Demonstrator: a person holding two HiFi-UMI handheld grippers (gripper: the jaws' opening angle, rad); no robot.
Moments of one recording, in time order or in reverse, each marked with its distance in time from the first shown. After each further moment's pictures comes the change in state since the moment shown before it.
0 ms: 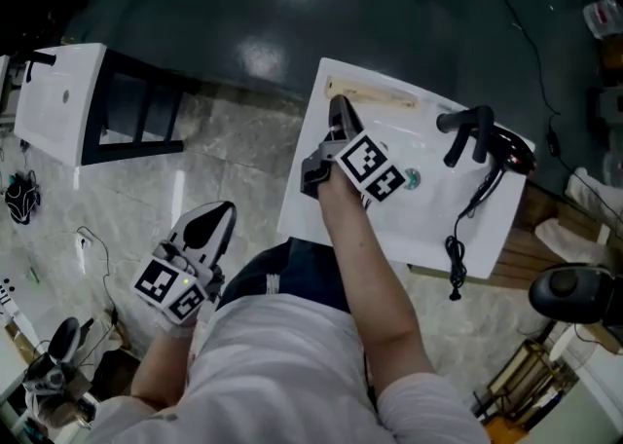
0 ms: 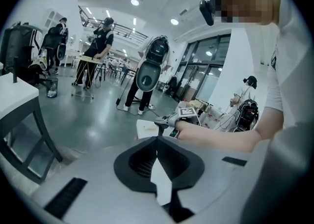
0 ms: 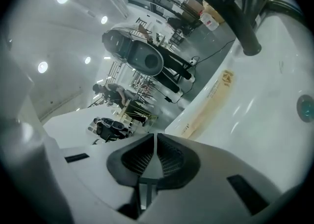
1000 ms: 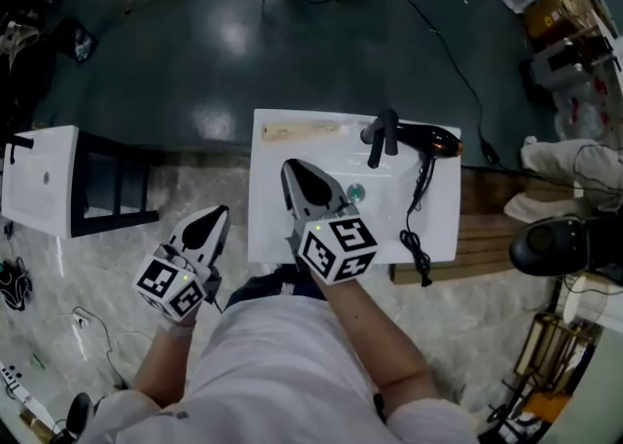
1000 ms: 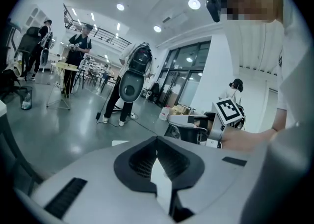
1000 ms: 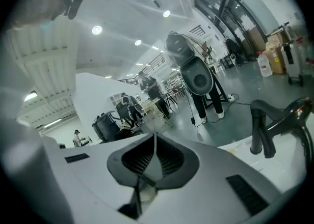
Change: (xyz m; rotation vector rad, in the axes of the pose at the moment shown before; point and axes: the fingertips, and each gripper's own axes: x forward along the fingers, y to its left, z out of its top) left arm 0.045 -0.064 0.068 0.113 -0.074 -0.201; right arm -0.150 0.115 0.044 -0.613 -0.001 0.173
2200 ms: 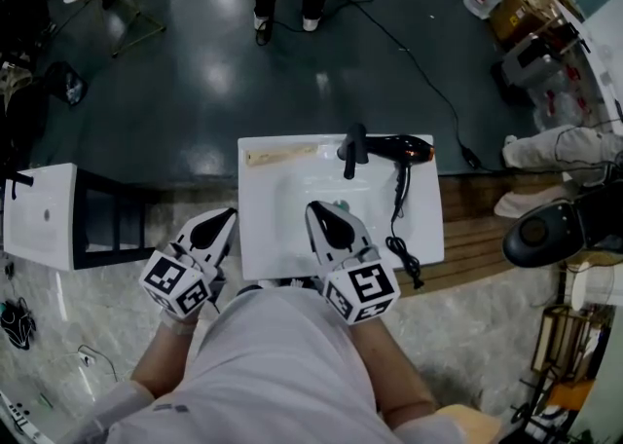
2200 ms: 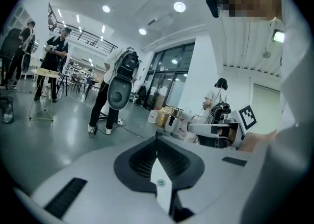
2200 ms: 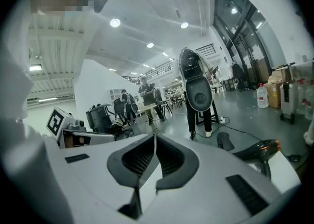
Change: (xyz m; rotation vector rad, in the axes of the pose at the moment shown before) left arm 0.034 -0.037 0.026 0.114 -0.034 -0.146; right arm -0.099 -0.012 0.019 -0.250 -0.070 -0.086
